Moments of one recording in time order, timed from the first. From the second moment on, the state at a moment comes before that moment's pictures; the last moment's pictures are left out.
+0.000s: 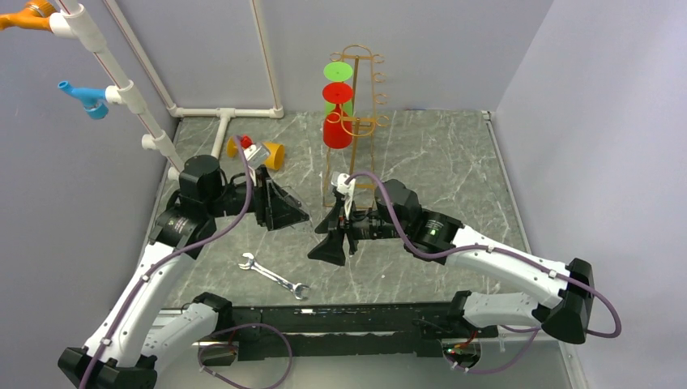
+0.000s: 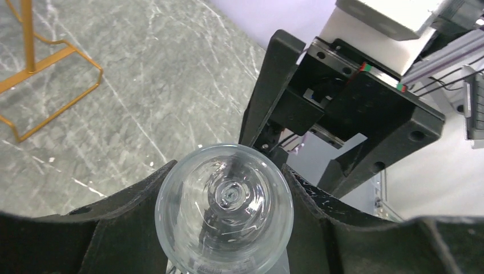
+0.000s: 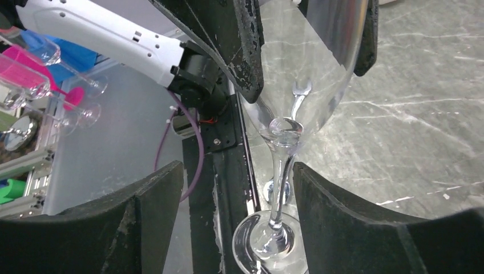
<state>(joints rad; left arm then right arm) -0.36 0.87 0.98 -0.37 0.94 -0.38 1.04 1.14 1.00 -0.11 -0.47 0.23</state>
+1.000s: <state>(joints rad) -0.71 1.12 0.98 -0.24 0.45 -0.22 1.04 1.01 1.12 -0.35 0.61 0.38</state>
